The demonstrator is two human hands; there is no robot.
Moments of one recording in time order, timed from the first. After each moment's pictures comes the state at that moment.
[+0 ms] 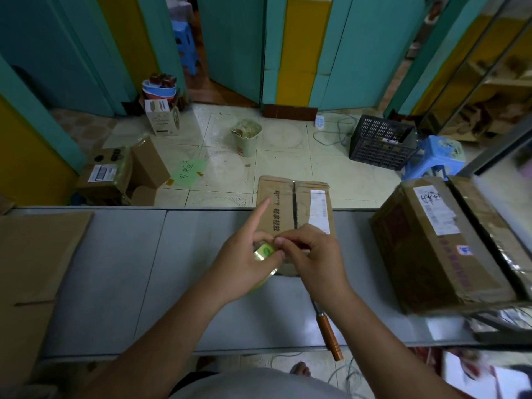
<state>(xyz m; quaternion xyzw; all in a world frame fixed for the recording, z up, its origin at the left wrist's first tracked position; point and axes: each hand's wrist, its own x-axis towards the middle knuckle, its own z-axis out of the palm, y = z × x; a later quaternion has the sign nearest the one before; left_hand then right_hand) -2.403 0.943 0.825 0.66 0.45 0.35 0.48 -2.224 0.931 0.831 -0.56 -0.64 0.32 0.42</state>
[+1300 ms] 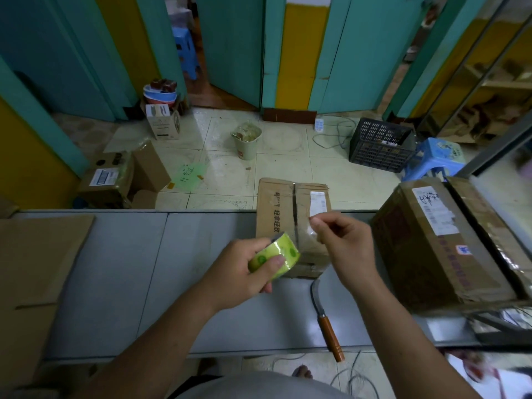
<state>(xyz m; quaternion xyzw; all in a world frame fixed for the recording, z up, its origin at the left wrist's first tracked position) -2.417 0.929 0.829 0.68 0.41 0.33 0.52 -2.185 0.943 0.845 -0.55 -0.53 0.38 0.52</state>
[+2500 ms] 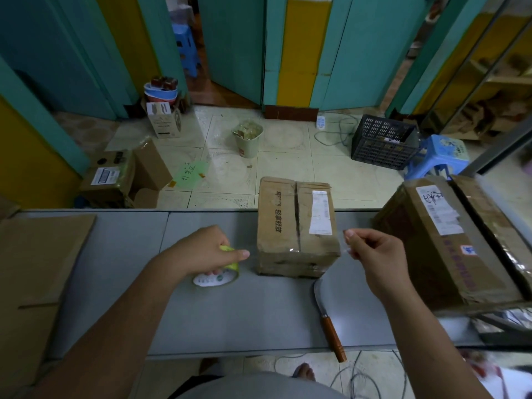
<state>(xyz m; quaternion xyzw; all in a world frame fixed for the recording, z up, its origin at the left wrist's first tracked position) -2.483 0.996 0.800 0.71 0.57 0.05 0.42 -2.116 0.938 0.798 -0.65 -0.46 0.38 0.48</state>
